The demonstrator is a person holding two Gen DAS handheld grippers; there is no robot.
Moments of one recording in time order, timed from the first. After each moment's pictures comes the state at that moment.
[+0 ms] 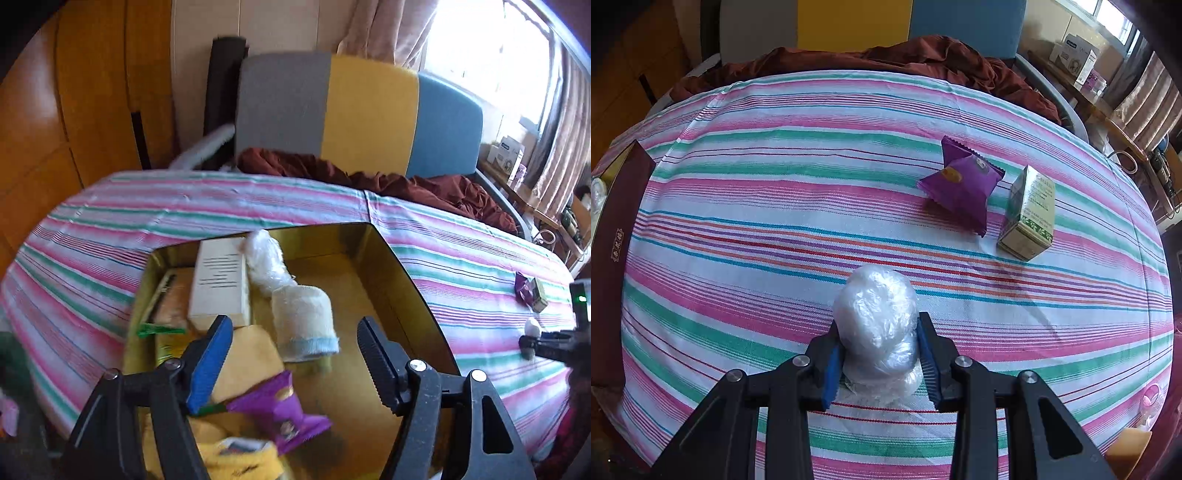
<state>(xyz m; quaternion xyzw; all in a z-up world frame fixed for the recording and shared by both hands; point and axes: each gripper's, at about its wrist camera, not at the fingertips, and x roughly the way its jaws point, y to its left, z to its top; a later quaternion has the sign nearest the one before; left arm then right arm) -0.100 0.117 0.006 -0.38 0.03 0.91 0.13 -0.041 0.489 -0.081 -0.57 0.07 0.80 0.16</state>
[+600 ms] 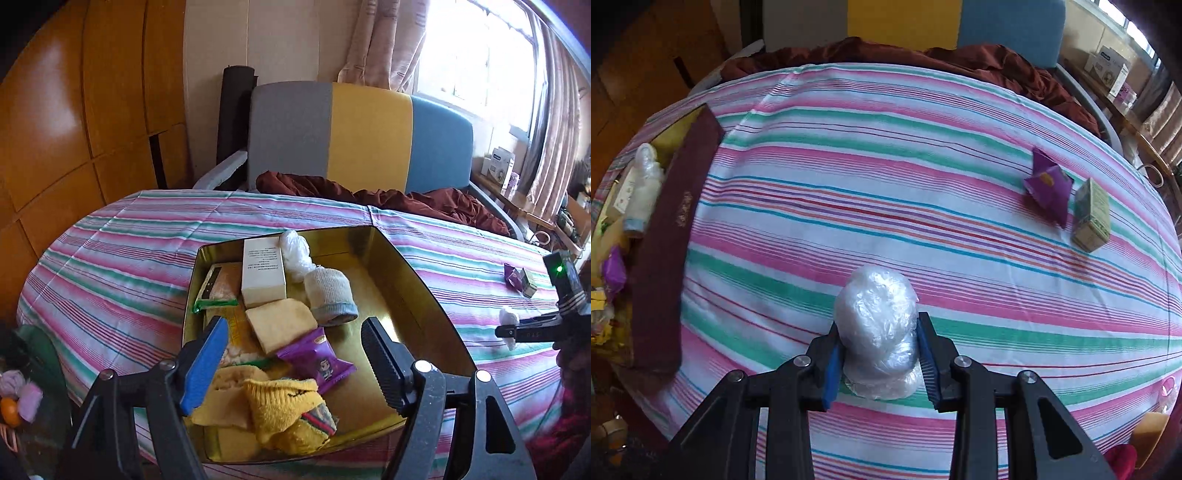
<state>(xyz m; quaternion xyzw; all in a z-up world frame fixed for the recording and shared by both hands) -0.039 0.070 0.021 -0.34 0.03 0.93 0.12 -0.039 0.394 -0.054 -0.56 0.09 0.82 0.08</state>
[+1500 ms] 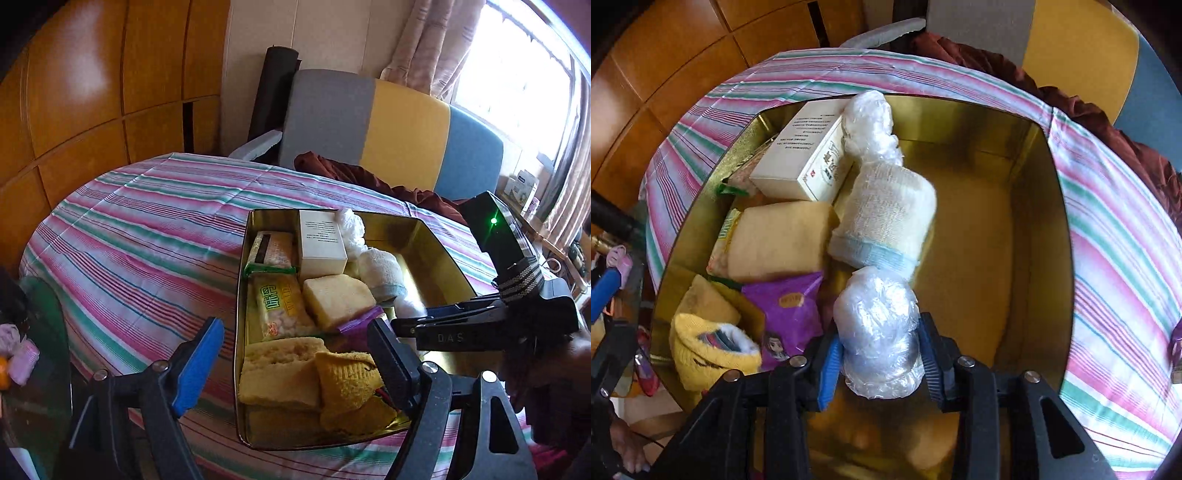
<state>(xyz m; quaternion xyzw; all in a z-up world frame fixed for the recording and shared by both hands) -0.046 0.012 -0.005 -0.37 -0.03 0.92 0.09 -0.142 0.184 -0.060 -0.58 0.02 0.81 -0.10</state>
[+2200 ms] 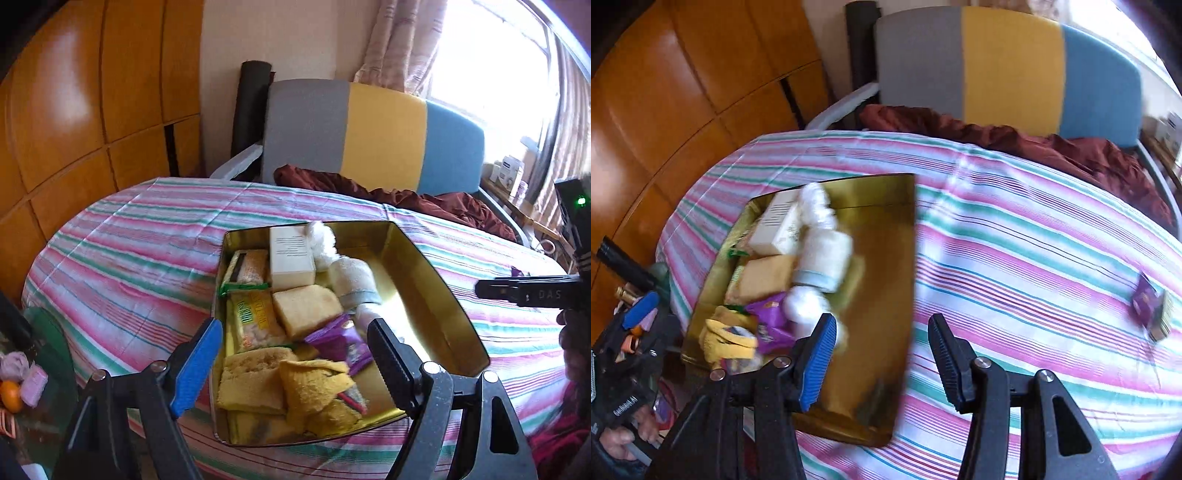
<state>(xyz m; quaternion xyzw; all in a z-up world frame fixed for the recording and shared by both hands) -0.029 0.045 0.018 -0.35 0.01 0.93 0.11 -0.069 0.297 0.008 -0.48 0.09 0.87 -0.03</state>
